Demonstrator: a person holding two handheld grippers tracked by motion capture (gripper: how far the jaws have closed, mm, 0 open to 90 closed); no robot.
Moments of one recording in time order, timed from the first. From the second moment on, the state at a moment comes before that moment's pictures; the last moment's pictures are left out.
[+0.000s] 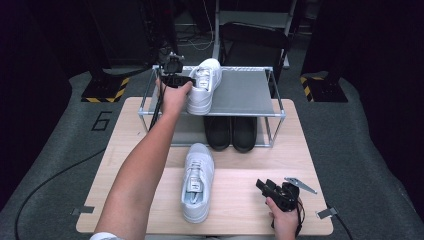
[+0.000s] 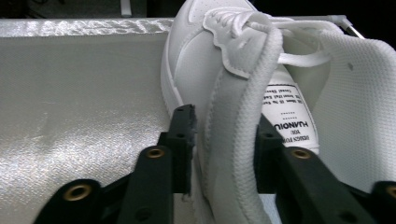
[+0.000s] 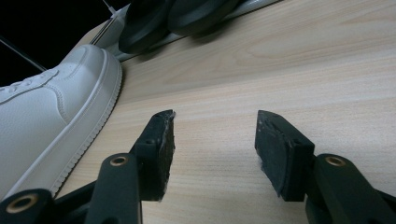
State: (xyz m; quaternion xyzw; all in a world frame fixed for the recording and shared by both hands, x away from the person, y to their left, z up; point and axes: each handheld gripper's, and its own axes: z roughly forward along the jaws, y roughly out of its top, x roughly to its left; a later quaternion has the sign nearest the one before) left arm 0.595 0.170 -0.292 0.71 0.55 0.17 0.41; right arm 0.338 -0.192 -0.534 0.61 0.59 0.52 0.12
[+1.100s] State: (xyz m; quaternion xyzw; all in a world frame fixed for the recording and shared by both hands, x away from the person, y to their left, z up) left arm 0.530 0.214 -0.254 0.75 0.47 0.19 0.43; right arm 0.339 -0.188 -0.532 0.61 0.59 0.51 0.12
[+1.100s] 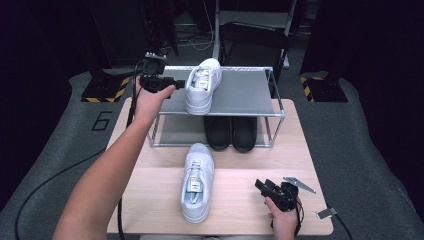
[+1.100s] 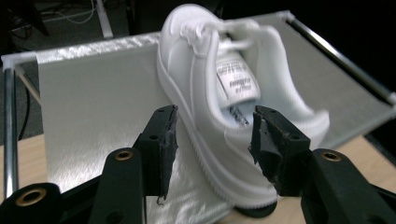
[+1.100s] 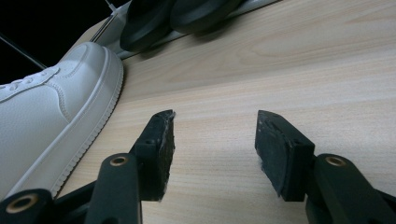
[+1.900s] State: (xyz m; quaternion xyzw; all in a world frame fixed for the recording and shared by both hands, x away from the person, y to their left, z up) left arm 0.453 0.269 -0.317 0.75 0.46 0.15 0.45; right arm 0.338 -0.183 -0.530 0.61 0.60 0.50 0.13
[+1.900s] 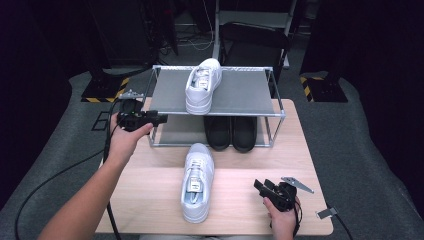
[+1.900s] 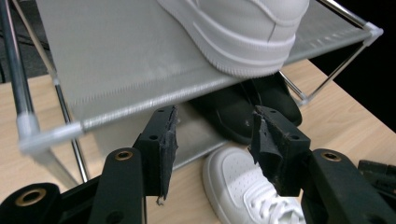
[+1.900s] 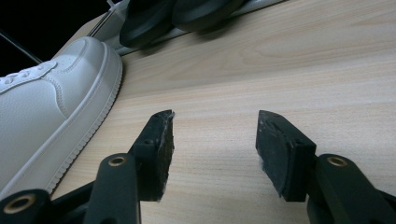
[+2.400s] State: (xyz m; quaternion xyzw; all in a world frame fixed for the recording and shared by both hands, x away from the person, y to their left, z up) left arm 0.415 0.283 -0.380 0.74 0.48 0.16 0.45; right arm 0.337 -0.178 -0.526 0.59 0.62 0.50 0.14
